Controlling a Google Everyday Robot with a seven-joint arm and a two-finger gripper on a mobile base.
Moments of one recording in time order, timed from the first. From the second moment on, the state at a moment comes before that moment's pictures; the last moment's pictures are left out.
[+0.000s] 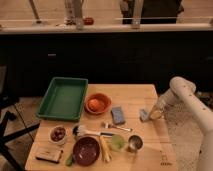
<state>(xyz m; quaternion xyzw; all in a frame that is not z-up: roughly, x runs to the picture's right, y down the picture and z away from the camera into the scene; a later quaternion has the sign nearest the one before) 0.303 0.167 0.878 -0.41 -0.14 0.22 0.87</state>
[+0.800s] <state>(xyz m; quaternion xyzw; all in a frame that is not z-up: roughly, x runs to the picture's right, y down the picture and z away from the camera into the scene) 0.250 0.148 0.897 -0.42 -0.15 0.18 0.87</state>
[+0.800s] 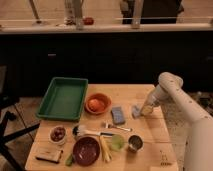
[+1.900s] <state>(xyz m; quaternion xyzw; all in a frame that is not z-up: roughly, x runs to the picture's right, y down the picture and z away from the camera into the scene) 0.288 0.171 0.866 -0.44 -0.15 0.18 0.87</state>
